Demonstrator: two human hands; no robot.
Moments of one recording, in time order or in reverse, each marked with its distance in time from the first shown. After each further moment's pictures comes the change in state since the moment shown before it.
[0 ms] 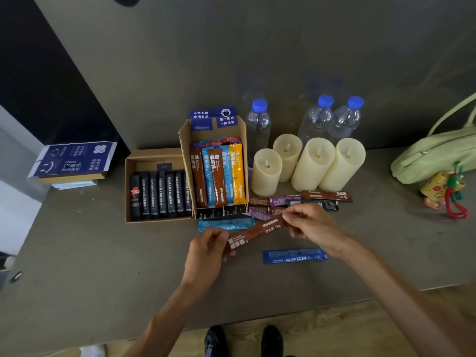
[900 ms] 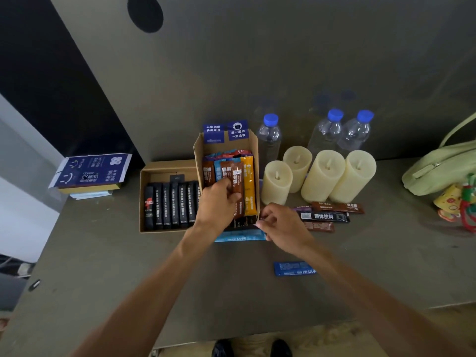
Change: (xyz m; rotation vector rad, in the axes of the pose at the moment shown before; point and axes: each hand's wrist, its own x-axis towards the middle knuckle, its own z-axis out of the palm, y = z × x) left_hand 0.085 0.086 -0.005 0.581 0.023 0.290; right_hand 0.036 -0.027 0.063 -0.395 0.104 -0.173
